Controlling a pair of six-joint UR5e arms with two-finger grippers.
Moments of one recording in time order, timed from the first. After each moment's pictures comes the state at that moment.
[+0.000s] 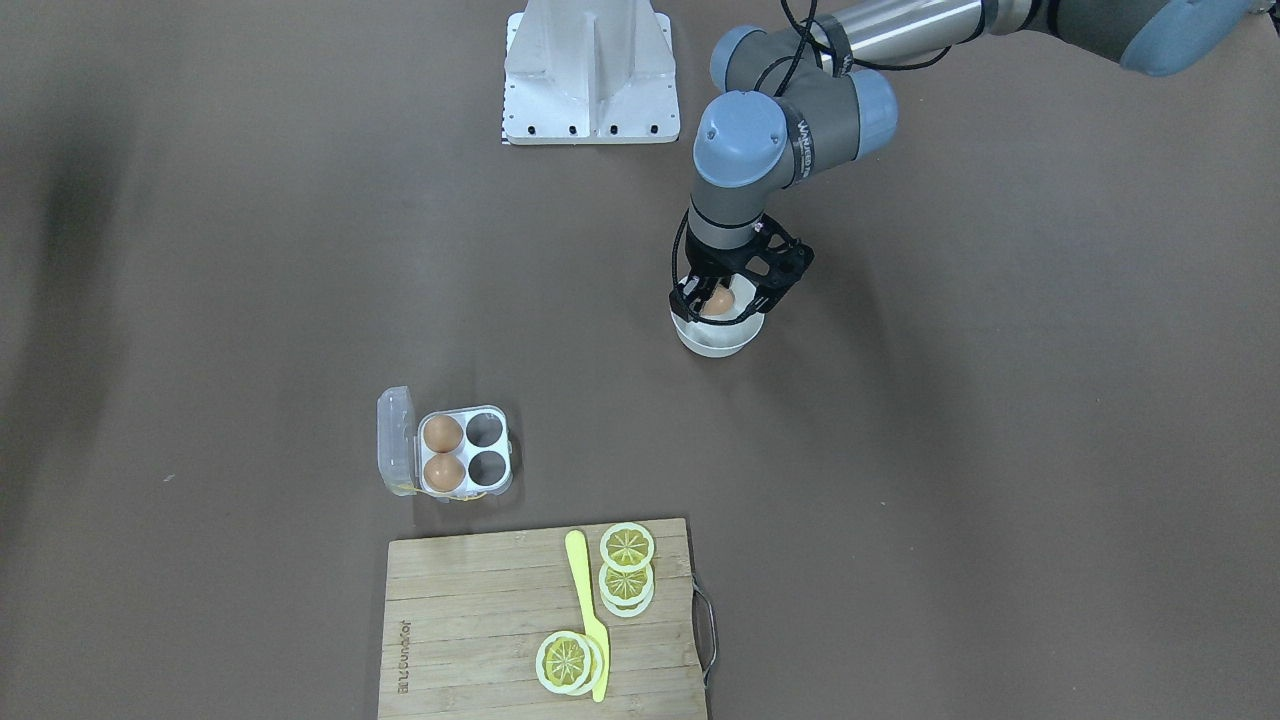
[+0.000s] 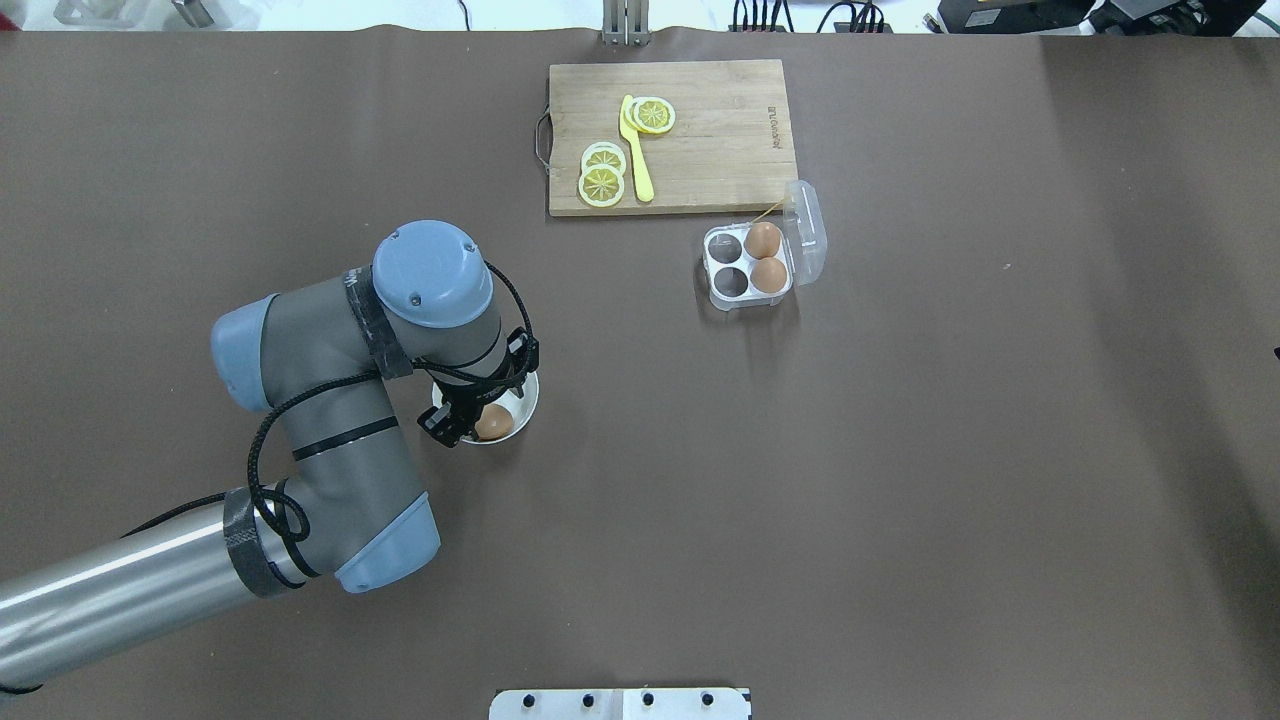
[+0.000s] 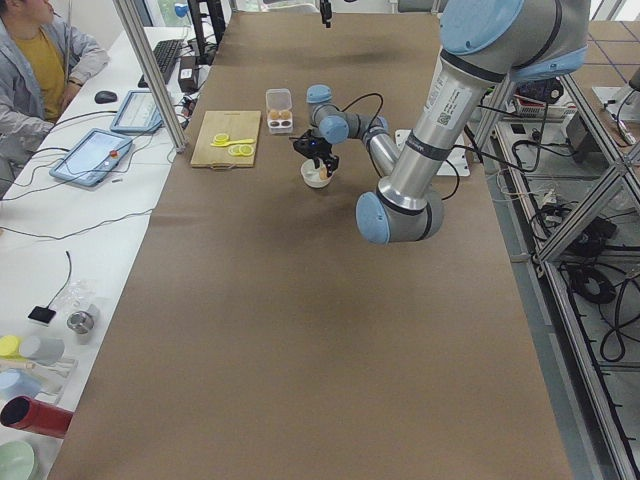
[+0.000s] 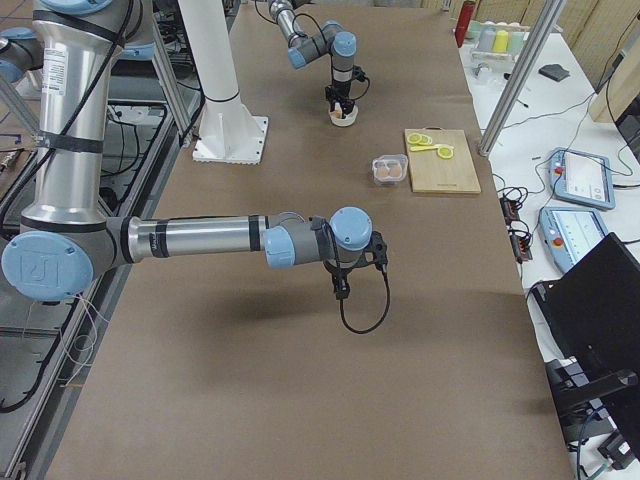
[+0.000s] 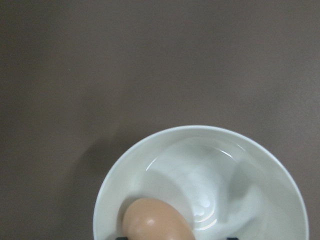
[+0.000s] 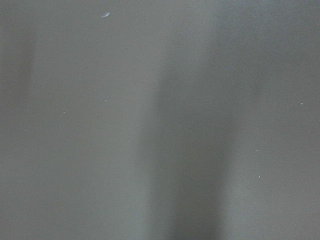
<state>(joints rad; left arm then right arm) -0.53 -2.20 -1.63 -1.57 -1.95 -1.99 1.37 -1.72 1.78 -1.45 2.55 0.03</state>
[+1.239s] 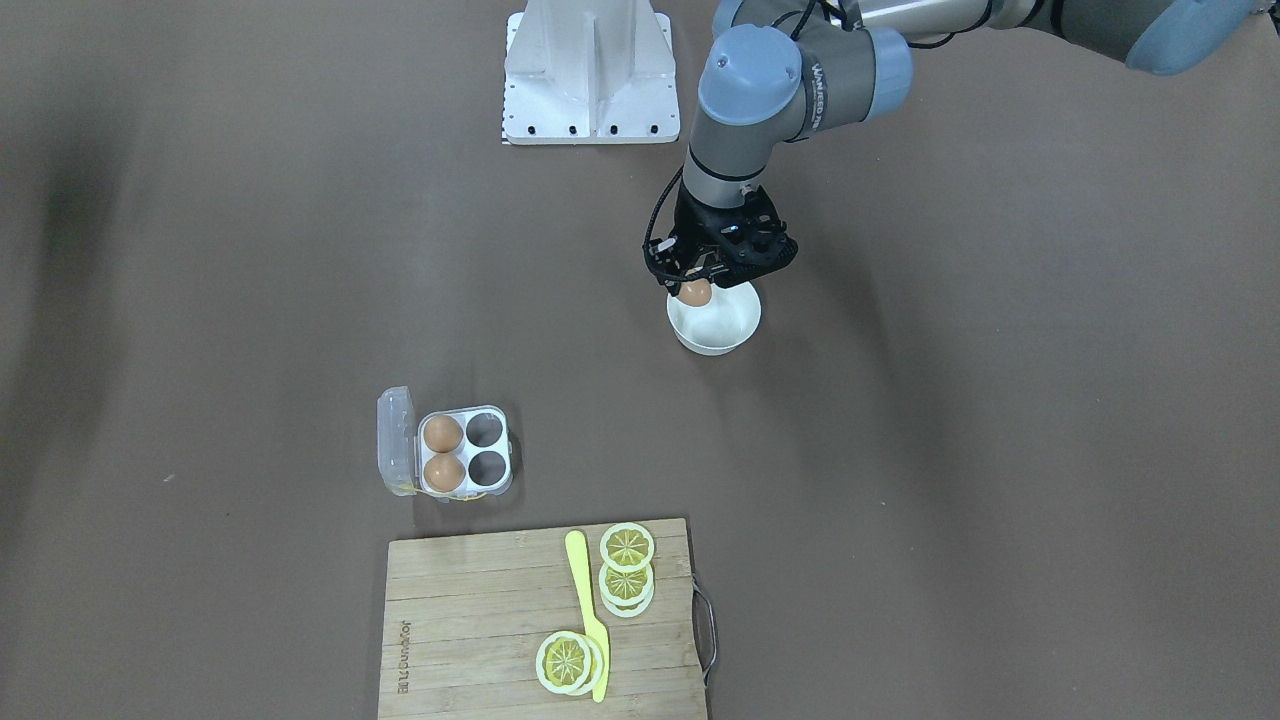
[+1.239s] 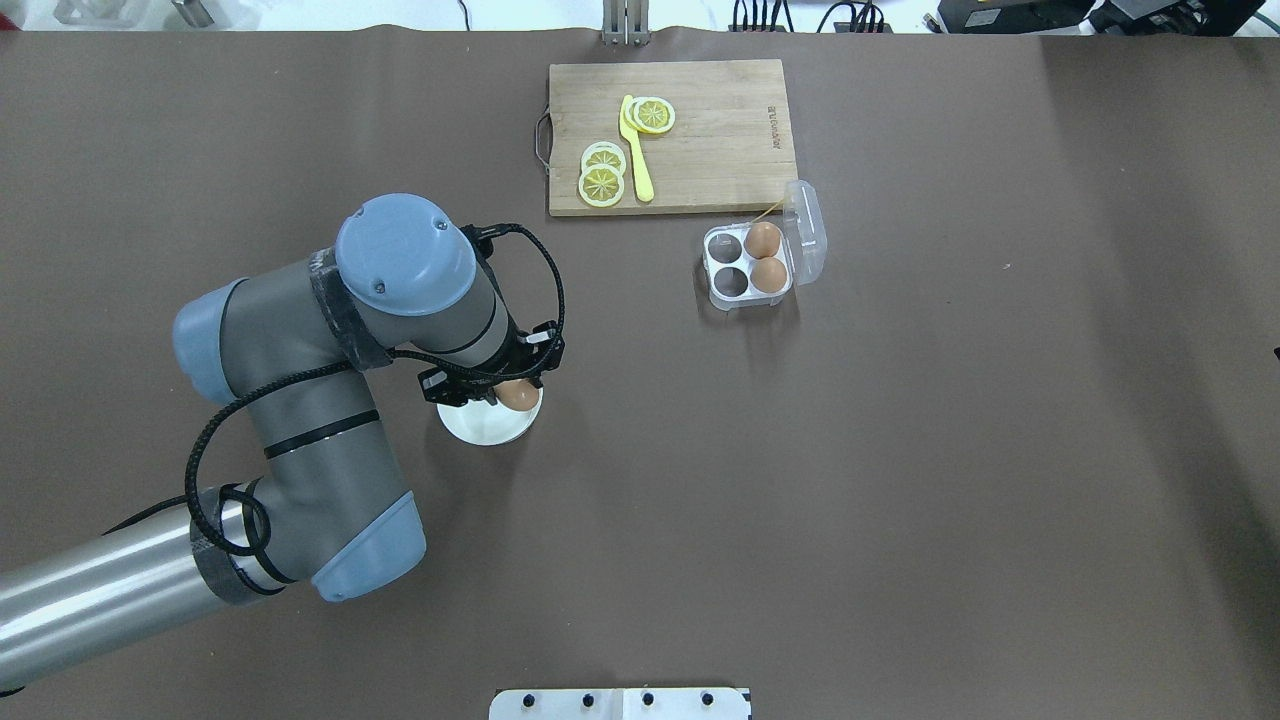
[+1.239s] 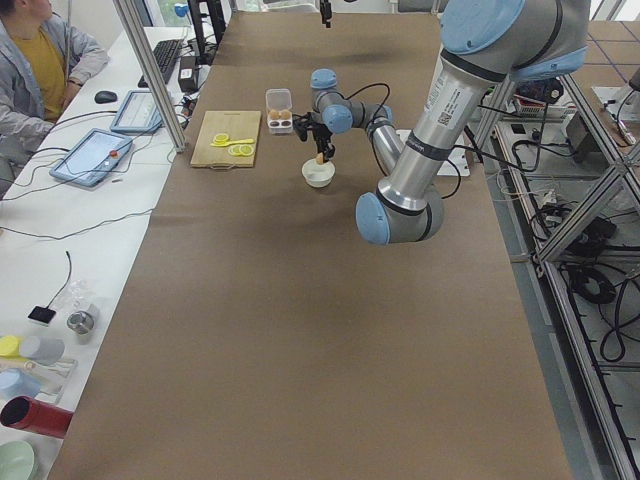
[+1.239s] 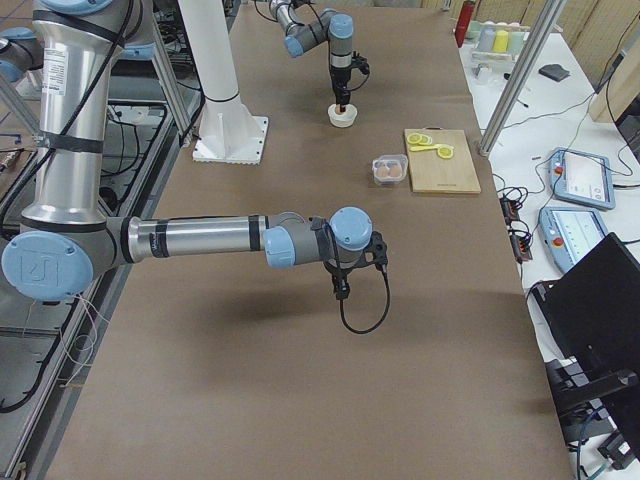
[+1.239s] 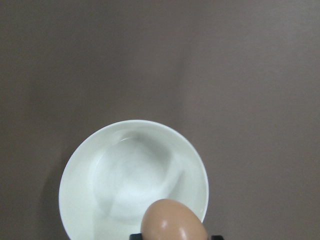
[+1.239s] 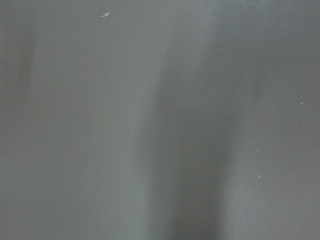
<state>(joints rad) -0.55 -2.21 -1.75 -1.60 -1.90 -1.48 1.37 -1.72 1.78 -1.45 2.55 0.03</state>
